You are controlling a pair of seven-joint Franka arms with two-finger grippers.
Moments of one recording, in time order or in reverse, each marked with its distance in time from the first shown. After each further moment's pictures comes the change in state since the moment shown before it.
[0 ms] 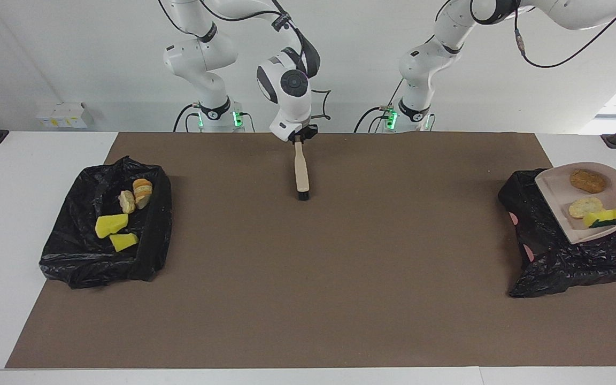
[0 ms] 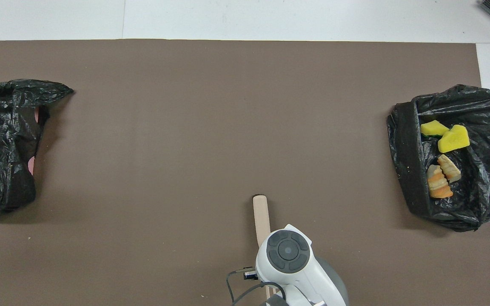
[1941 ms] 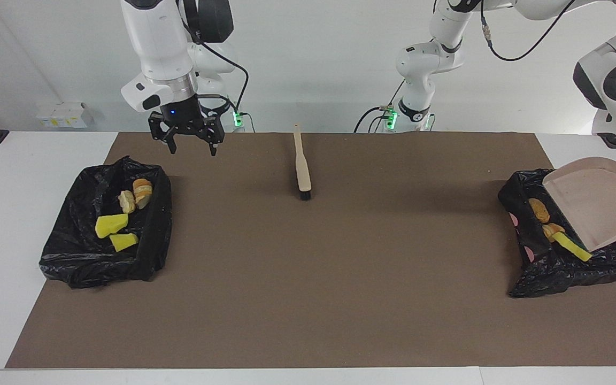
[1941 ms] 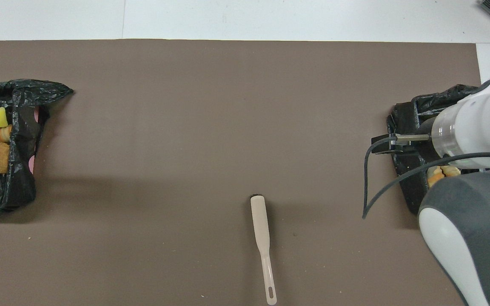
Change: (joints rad) left arm -0.306 -0.124 -0.010 -0.072 0.411 -0.211 -0.360; right arm -0.574 0.014 -0.013 0.696 -0.348 -0.381 -0.281
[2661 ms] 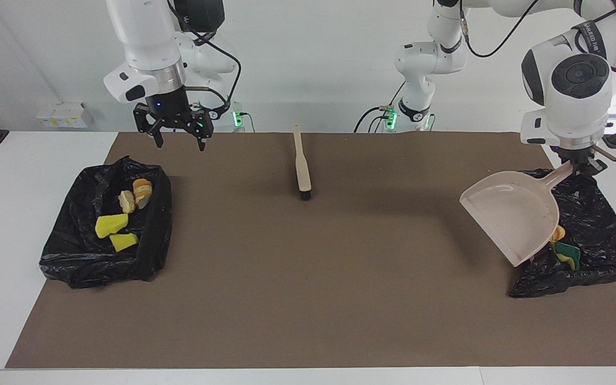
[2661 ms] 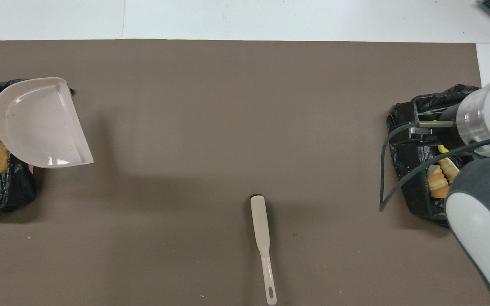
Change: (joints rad) left arm -0.188 -0.025 -0.007 -0.022 -0.388 -0.194 -0.364; right arm -0.018 0.035 -0.005 0.091 -0.025 -0.063 0.000
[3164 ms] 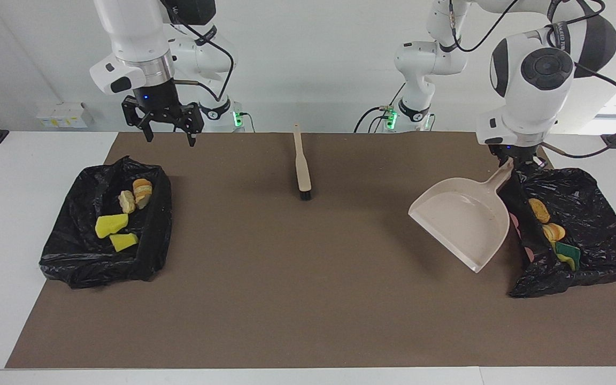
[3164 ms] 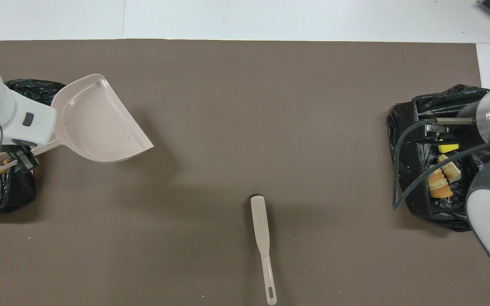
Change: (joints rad) left arm -0.124 -0.071 -0.001 -0.108 -0.228 -0.013 -0.368; right arm 0.141 0.001 -0.161 0.033 -0.008 -0.045 0.005
